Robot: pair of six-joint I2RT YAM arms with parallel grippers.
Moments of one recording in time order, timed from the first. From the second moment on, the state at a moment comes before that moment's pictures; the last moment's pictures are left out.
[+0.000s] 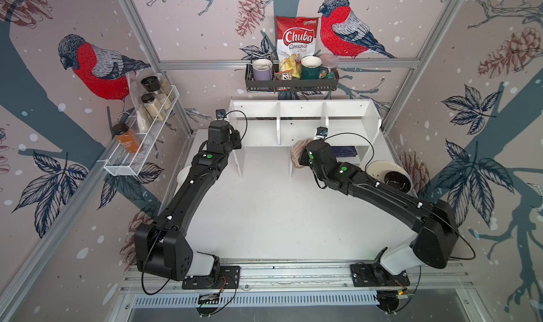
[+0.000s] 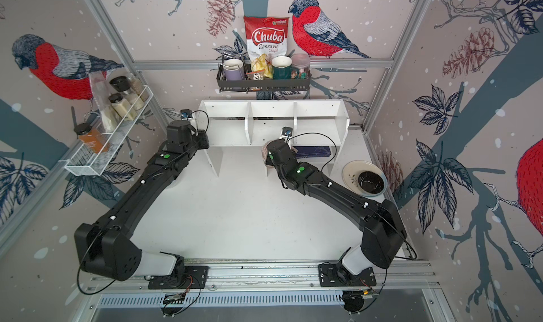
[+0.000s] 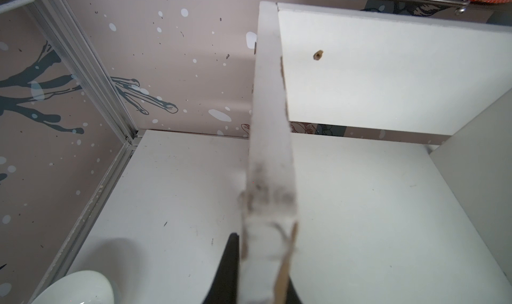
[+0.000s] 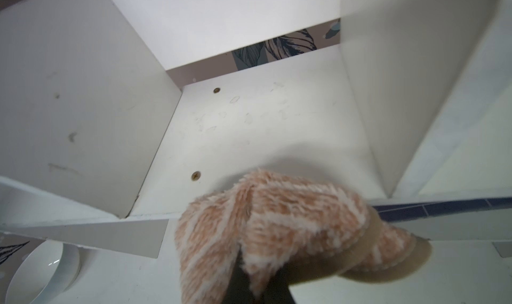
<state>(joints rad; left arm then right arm) -0.21 1.41 1.28 -0.29 -0.18 -0.17 0.77 1.49 1.24 -0.24 0.51 0.58</state>
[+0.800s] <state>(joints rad) -0.21 1.40 1.24 -0.22 -0.17 -0.15 0.11 1.32 0.80 -0.25 0.24 0.64</state>
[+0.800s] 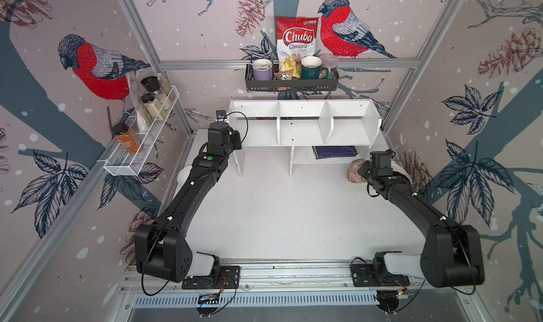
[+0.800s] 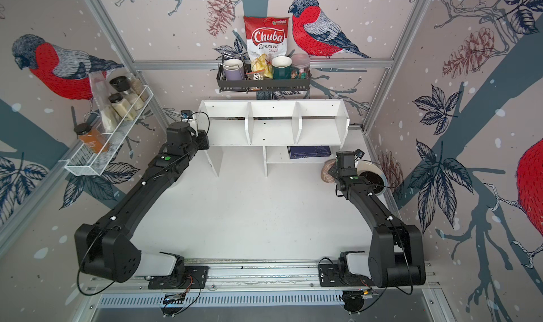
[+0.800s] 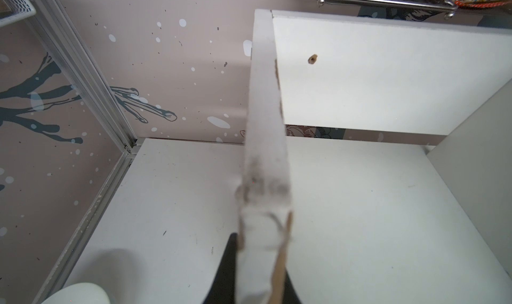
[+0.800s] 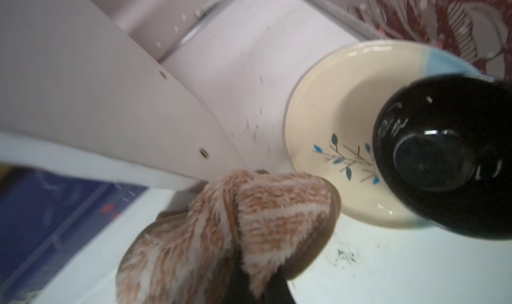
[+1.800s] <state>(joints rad) -0.21 1.41 1.24 -0.20 -0.16 -0.15 0.28 1.34 0.80 -0.15 0.28 0.58</state>
